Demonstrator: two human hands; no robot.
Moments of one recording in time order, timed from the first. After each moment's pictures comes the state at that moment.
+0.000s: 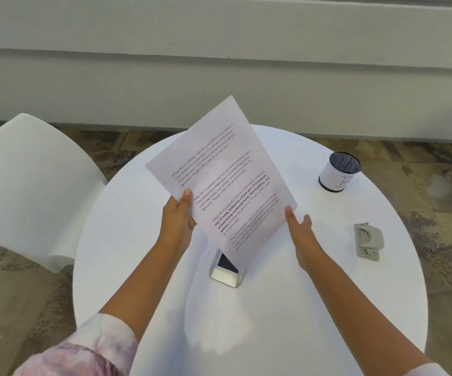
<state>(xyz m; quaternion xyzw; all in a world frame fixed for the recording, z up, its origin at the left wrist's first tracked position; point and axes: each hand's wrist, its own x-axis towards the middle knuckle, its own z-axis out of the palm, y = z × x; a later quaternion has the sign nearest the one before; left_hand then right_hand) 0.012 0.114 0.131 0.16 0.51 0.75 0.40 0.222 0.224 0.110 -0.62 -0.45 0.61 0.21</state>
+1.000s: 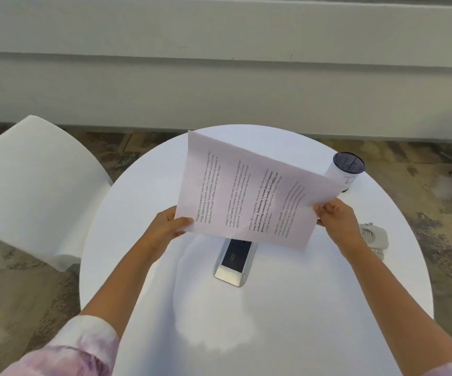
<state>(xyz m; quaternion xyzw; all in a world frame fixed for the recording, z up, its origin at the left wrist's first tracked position) -0.031 0.076 0.115 0.27 0.62 0.55 0.49 0.273 0.269 0.119 -0.48 -0.62 0.51 0.35</state>
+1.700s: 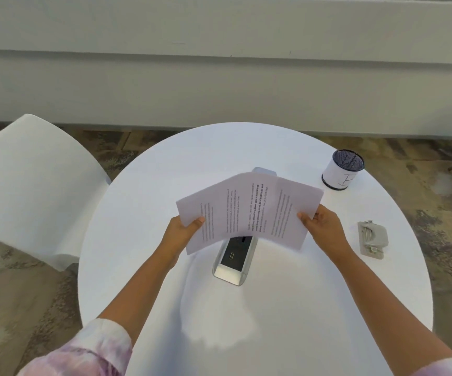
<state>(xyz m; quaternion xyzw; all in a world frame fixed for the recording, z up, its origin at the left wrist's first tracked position) 0.008 0.087 0.112 0.26 0.70 0.53 0.41 0.263 0.250 0.105 -0.47 -0.69 0.46 0.30</state>
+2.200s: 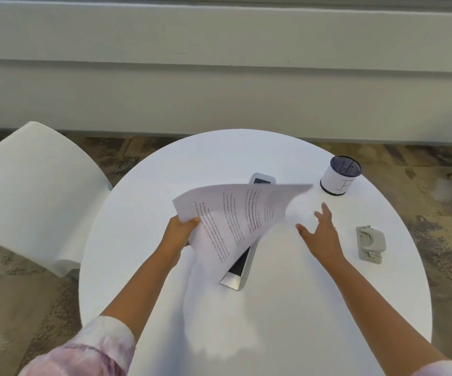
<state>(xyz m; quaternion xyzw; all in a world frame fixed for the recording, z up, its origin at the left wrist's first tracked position) 0.001 0.094 0.115 0.21 0.67 0.57 0.44 0.264 0.247 0.093 -0.58 -0.69 0.36 0.23</state>
